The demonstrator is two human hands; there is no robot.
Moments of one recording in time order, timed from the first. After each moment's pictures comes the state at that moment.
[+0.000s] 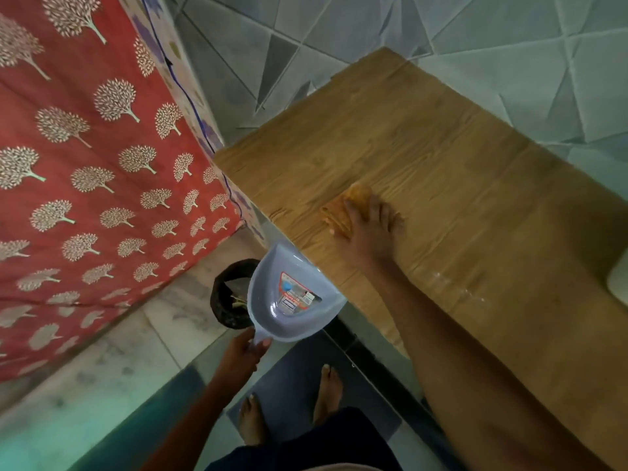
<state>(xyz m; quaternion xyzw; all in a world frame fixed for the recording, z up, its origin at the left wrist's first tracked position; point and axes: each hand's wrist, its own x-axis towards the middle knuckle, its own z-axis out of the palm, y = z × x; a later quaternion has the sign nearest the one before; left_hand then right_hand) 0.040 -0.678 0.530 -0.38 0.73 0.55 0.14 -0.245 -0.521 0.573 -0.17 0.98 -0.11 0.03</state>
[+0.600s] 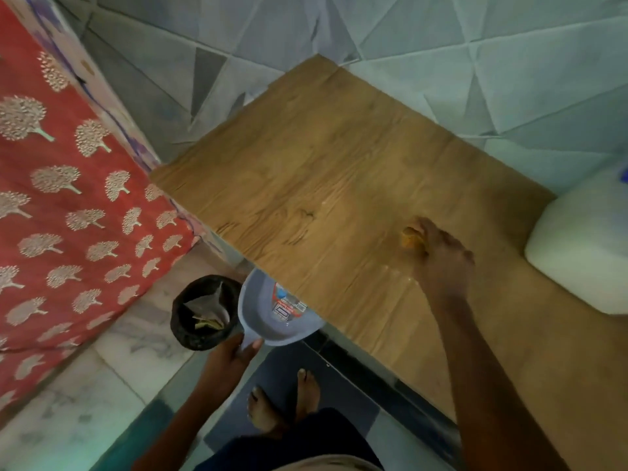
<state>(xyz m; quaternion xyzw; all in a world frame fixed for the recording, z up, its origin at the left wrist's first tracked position) 0.005 -0.651 0.551 -0.26 0.81 0.51 0.14 -0.234 -0.322 0.626 -0.04 0.99 -0.08 -0.13</state>
